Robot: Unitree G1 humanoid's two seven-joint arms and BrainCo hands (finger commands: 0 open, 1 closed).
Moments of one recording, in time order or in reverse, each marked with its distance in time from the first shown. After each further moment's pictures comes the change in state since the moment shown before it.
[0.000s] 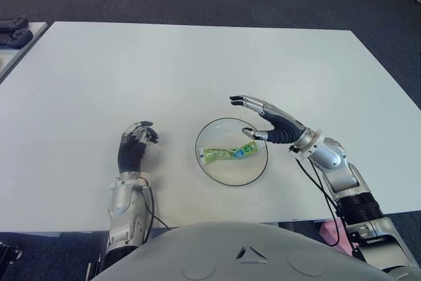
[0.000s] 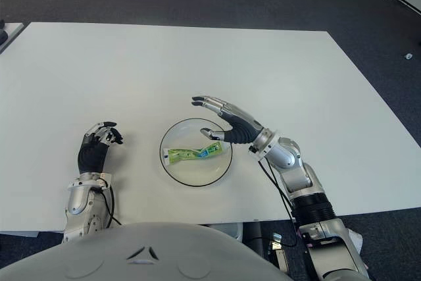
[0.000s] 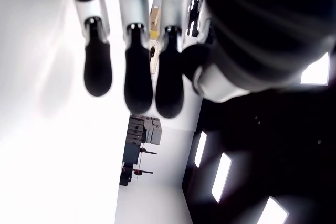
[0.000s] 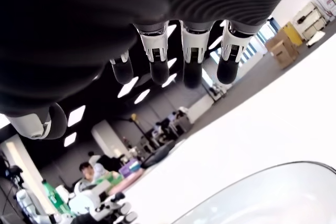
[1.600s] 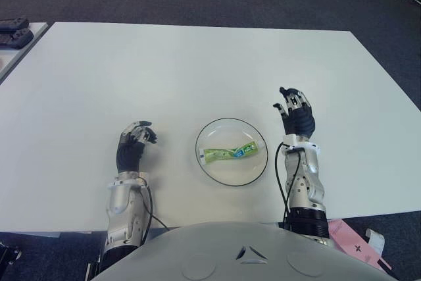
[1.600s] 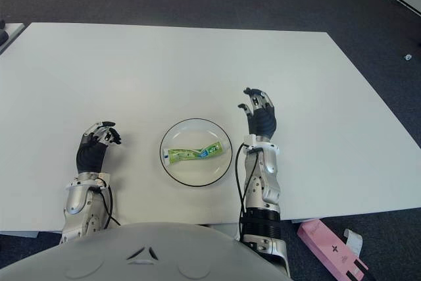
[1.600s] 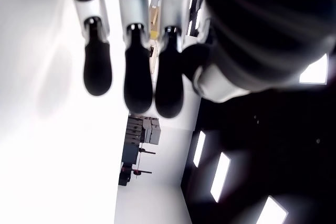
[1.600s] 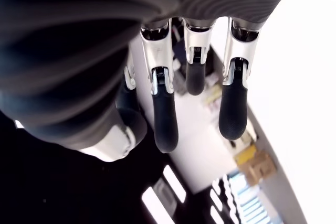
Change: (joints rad) left arm -0.010 0.018 0.005 0.012 -0.019 -0.010 -0.001; right arm 0.104 0.593 -0.373 -0.038 0.766 0.672 -0.417
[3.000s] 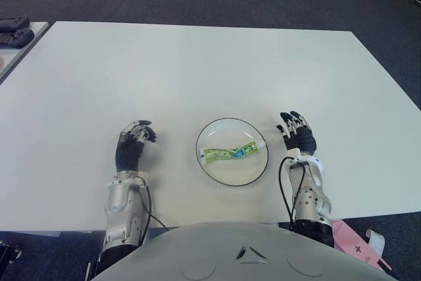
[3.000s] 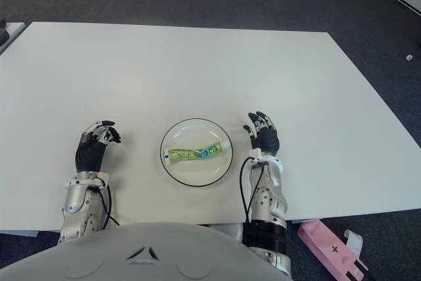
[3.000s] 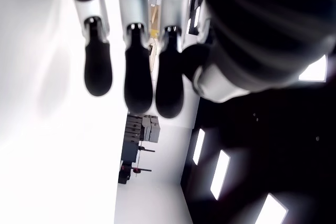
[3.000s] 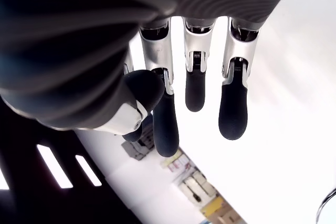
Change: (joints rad) left arm -0.004 0.014 -0.003 0.000 -0.006 0.000 -0.010; right arm 0.106 -0.006 -0.016 -0.073 0.045 0.159 -0.056
